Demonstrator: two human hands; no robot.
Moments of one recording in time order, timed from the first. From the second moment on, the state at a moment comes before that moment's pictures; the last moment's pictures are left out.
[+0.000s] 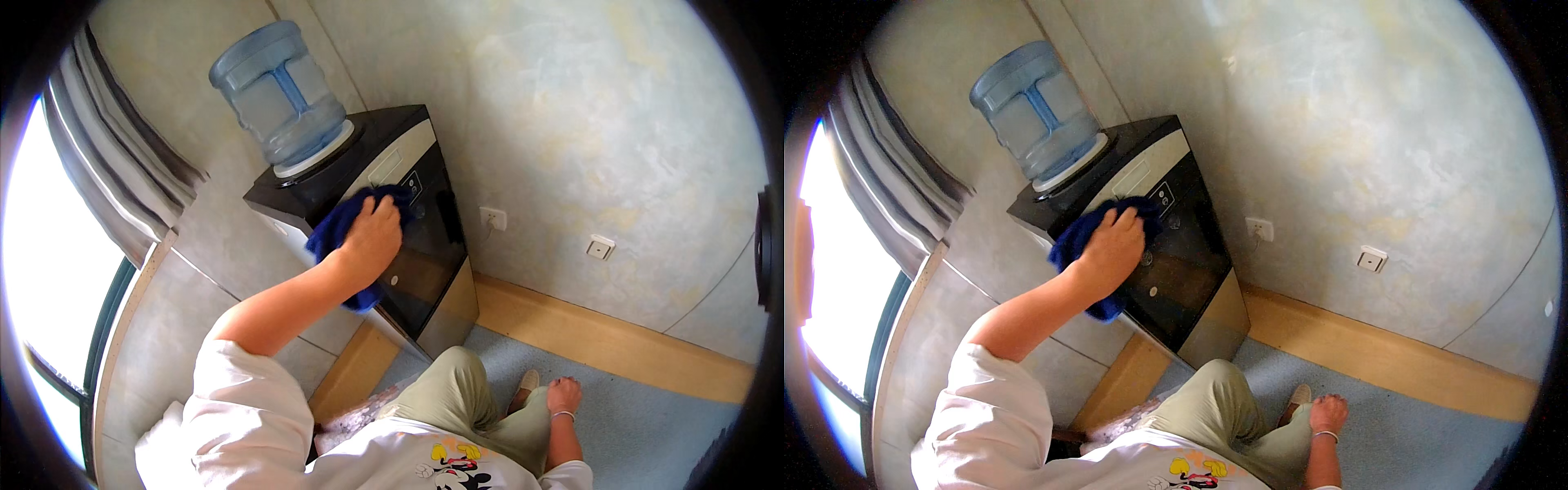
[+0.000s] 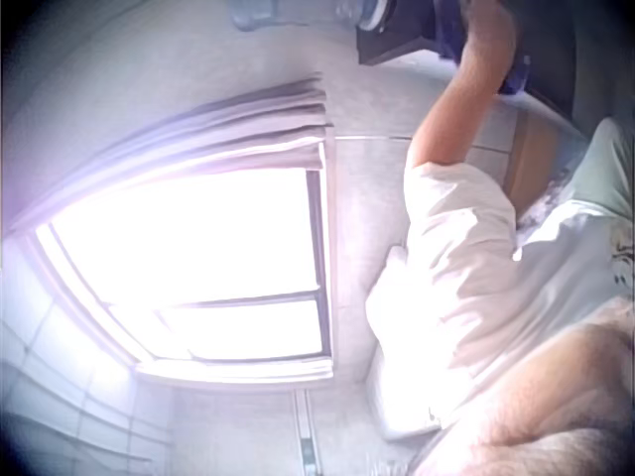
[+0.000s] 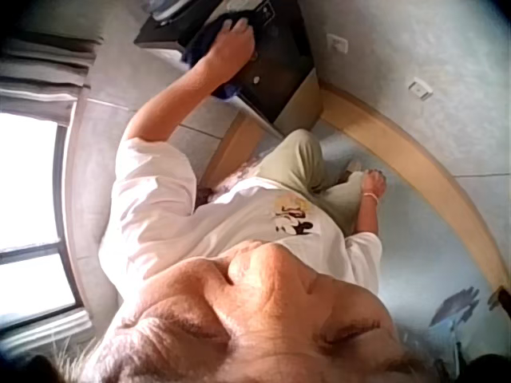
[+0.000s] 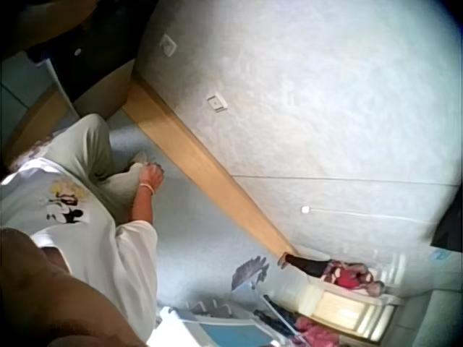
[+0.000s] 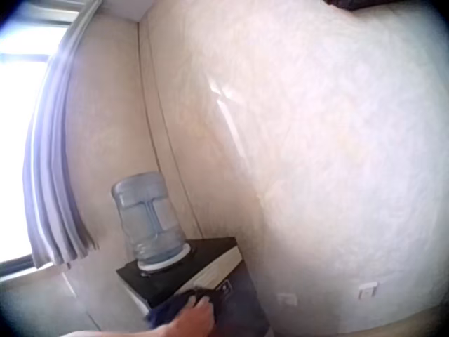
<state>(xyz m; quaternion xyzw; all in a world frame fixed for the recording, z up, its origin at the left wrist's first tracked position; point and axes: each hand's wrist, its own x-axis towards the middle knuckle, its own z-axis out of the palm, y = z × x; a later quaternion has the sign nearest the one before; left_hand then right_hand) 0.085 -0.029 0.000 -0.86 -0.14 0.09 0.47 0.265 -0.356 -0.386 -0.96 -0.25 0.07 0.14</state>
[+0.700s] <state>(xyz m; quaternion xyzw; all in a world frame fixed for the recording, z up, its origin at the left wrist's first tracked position) 0.050 -0.047 0.024 -0.84 -0.14 0.02 0.53 0.268 -0.366 -0.379 -0.96 -0.23 0.09 0.13</state>
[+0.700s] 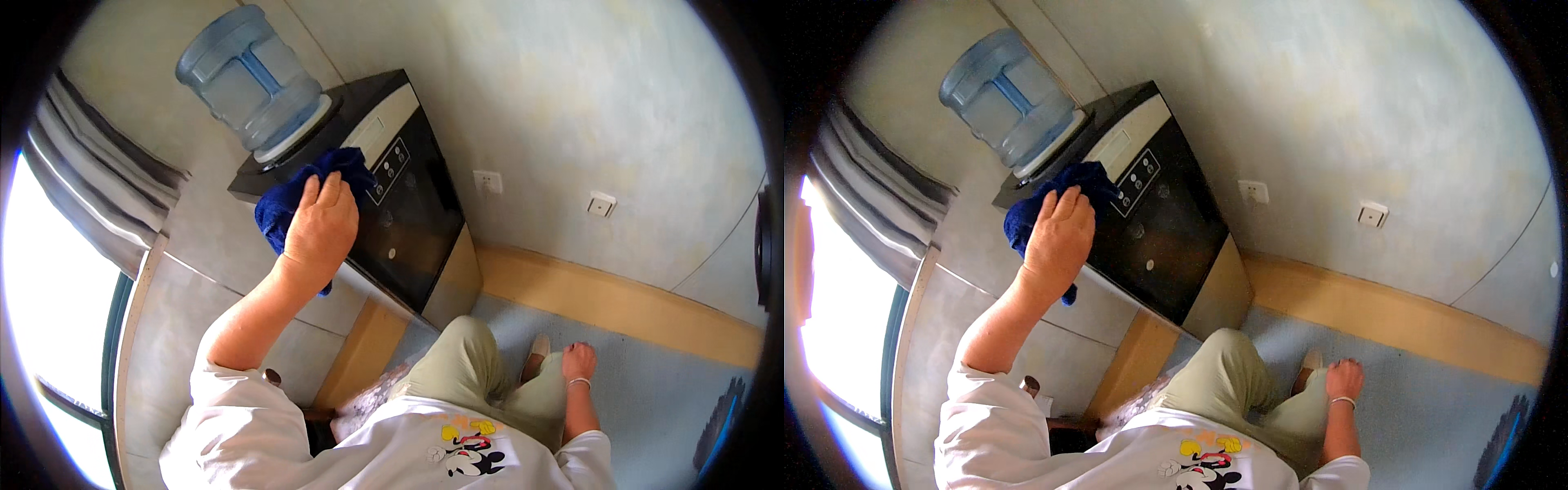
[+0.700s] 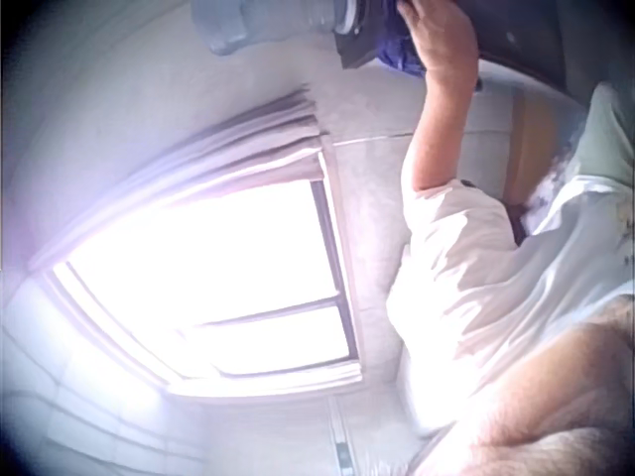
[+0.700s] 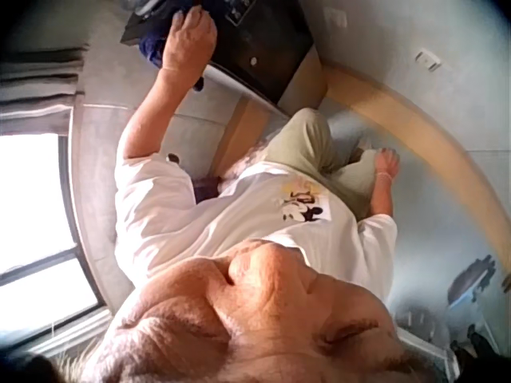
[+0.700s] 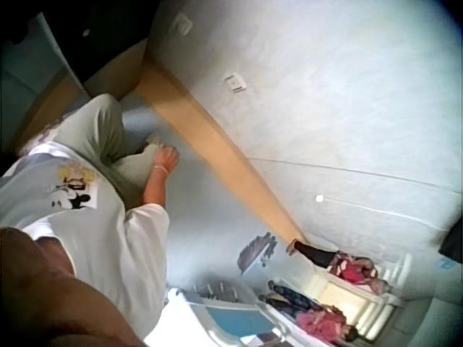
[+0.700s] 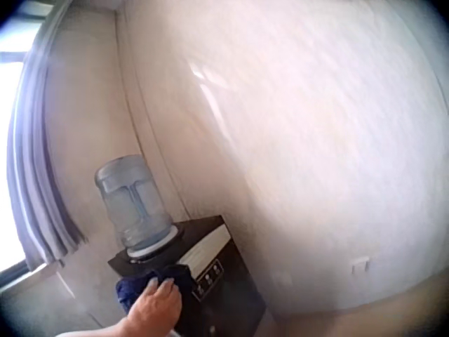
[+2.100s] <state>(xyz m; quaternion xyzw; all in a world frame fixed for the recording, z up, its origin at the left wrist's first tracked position) 0.083 -0.038 -0.054 -0.88 -0.12 0.07 0.46 0.268 -0.367 -0.382 -0.96 -0.21 0.08 0.14</state>
